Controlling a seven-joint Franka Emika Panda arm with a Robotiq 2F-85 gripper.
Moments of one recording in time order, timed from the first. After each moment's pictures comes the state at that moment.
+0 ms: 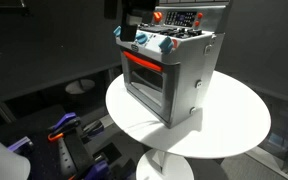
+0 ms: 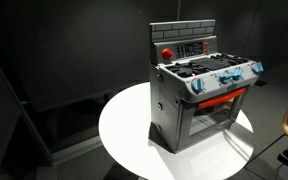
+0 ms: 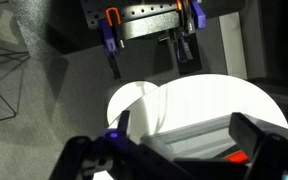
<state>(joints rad) -0.16 -0.62 -0.32 -2.52 0.03 1.73 -0.13</state>
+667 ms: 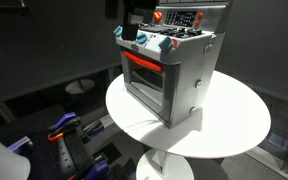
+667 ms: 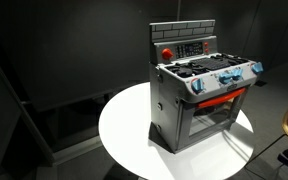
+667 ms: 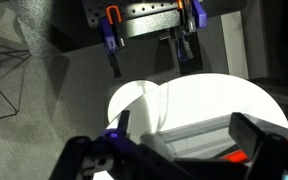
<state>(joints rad) -0.16 -0.61 -0.31 -2.52 0.03 1.74 -0.13</state>
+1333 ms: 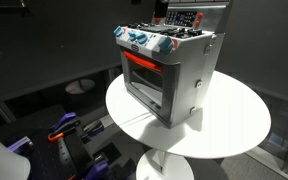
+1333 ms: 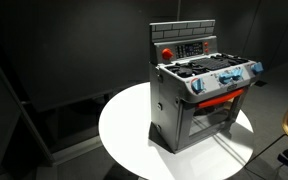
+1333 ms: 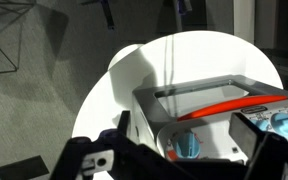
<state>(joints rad) -0.14 -0.55 -0.23 -2.45 0.09 1.90 -0.13</state>
